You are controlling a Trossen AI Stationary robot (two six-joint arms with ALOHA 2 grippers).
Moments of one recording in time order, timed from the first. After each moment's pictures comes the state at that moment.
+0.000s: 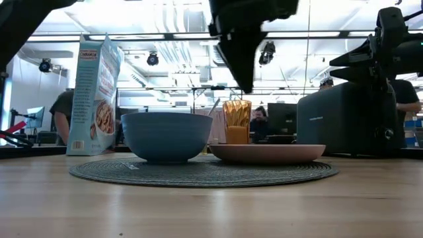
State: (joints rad) left arm -0.27 2.39 2.35 -1.37 -0.45 -0.25; right arm 0.26 0.11 0.01 0.09 0.72 0.46
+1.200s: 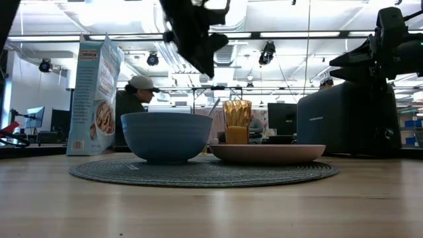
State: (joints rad) left arm -0.01 1.80 1.51 -0.70 -0.77 -0.26; right arm 0.26 0.11 0.01 0.09 0.72 0.46
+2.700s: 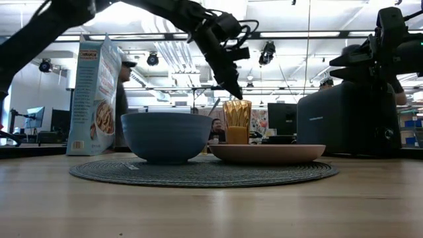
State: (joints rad) left arm 0.42 2.18 2.05 -0.72 -0.09 0.61; right arm 0.26 0.11 0.01 0.09 0.72 0.46
